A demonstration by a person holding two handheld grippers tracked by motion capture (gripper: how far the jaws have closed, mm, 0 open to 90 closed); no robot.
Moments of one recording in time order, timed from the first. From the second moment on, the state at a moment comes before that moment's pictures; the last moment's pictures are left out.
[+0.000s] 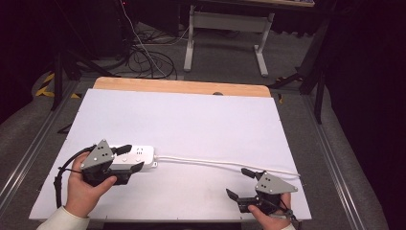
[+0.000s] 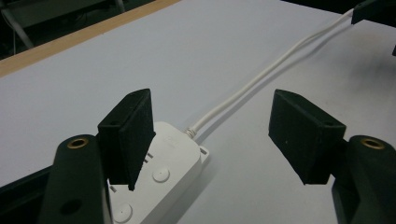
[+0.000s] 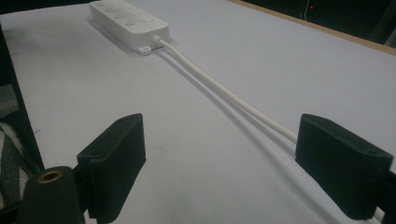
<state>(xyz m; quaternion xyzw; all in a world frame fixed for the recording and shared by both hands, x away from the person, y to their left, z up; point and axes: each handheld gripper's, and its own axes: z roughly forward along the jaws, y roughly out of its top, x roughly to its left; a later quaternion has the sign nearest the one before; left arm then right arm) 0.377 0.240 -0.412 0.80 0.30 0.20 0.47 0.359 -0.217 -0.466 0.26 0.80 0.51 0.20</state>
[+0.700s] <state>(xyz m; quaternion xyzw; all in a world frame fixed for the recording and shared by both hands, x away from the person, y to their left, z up) 0.402 0.230 -0.418 0.81 0.32 0.19 0.45 0.360 -0.217 -0.466 0.25 0.80 0.51 0.20</state>
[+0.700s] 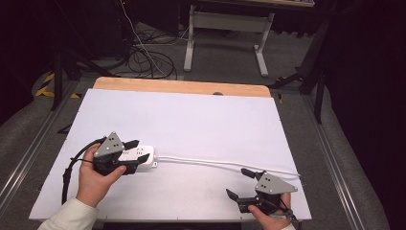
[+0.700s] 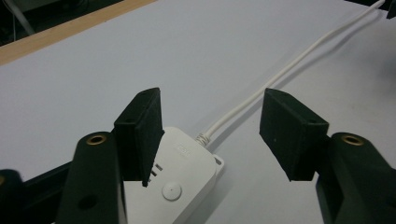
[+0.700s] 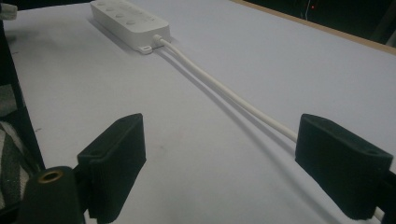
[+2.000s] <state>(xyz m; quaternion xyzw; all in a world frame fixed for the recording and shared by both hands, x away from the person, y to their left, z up) 0.435 0.229 -0.431 0.87 0.37 0.12 0.31 0.360 -0.217 -0.466 0.25 0.80 0.51 0.19</state>
